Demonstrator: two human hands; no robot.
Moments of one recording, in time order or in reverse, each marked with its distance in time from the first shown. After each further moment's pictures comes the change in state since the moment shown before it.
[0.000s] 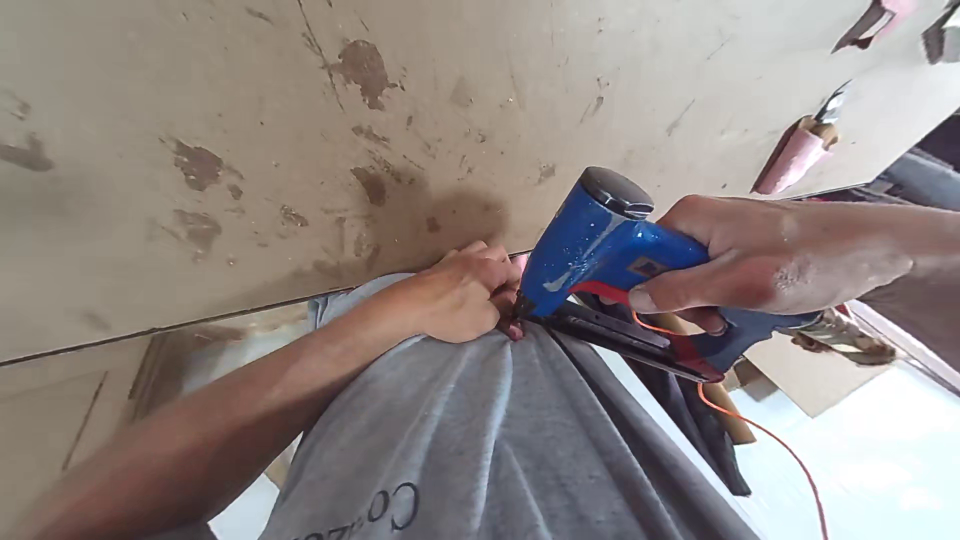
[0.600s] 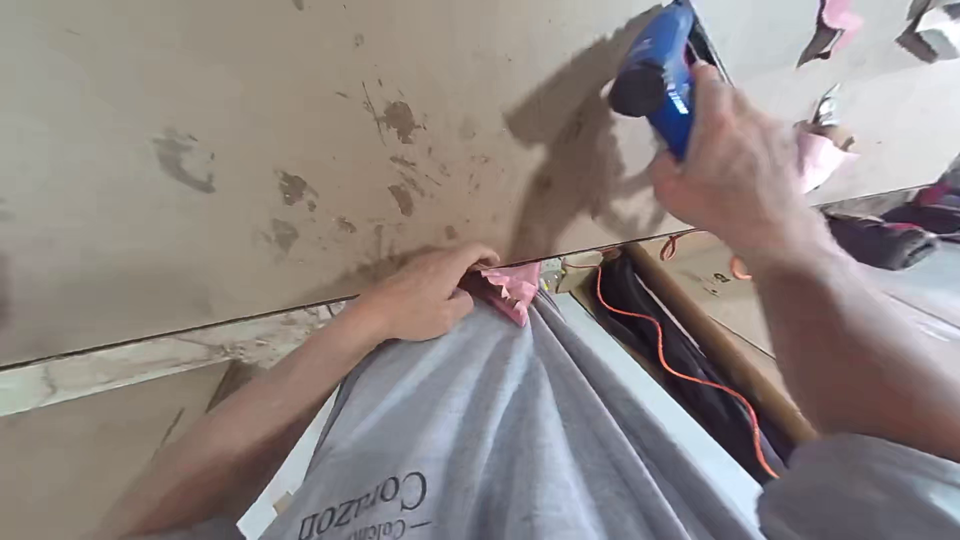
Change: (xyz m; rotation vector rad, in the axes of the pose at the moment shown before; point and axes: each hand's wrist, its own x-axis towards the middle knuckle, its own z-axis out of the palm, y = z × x) left_hand -0.051 -0.014 0.005 0.181 0.298 -0.059; right_hand 0.034 0.059 -0.002 -0.601 1.336 -0.094
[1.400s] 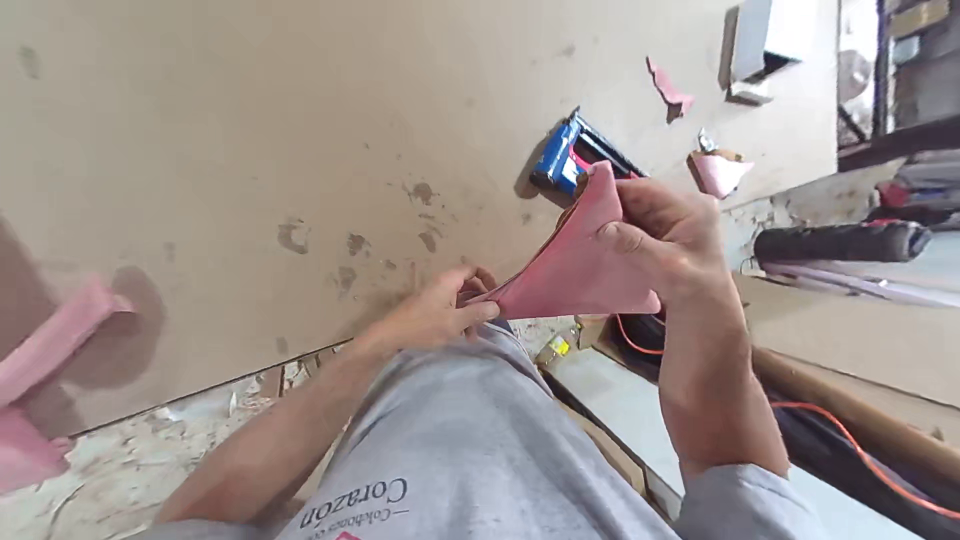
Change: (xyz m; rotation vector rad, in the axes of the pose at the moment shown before) left_hand -0.045 0.018 -0.002 -0.307 0.044 0.215; right_hand -0.122 -0.054 0.011 1.061 0.398 -0.579
